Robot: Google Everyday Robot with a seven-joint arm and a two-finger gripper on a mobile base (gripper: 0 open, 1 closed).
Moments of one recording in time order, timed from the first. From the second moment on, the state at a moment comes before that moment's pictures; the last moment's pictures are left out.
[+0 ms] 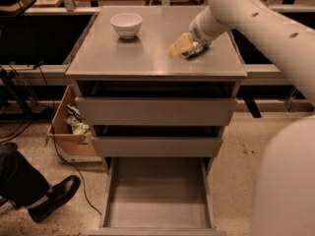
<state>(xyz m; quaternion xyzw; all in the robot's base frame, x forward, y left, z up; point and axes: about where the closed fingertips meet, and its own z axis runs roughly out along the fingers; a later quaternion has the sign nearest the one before) 0.795 -0.126 0.894 -0.30 0.87 0.01 0.39</state>
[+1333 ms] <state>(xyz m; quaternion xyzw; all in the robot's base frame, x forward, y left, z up) 0.868 -0.140 0.846 -0.01 0.91 0.01 0.40</state>
